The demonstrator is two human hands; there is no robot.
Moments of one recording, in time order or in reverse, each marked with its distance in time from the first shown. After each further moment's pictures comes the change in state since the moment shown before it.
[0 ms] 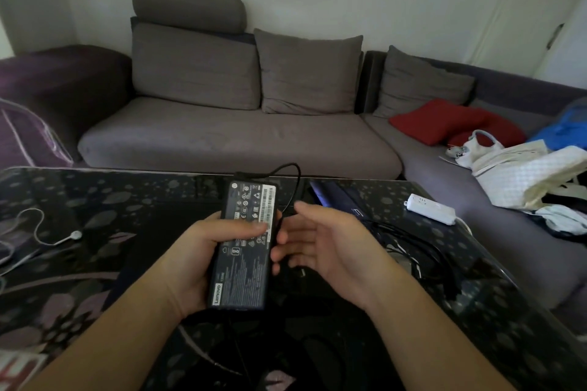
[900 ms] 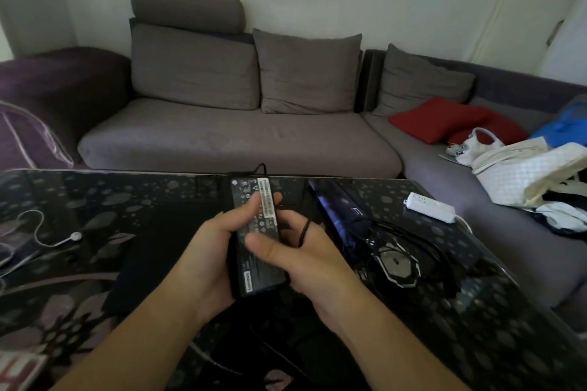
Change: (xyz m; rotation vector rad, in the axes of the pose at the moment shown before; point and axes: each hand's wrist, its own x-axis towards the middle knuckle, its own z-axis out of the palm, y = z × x) left_hand 0.004 -0.006 0.031 -0.178 0.236 -0.007; right_hand -0.010 0.020 0.035 -0.072 0.063 -0.136
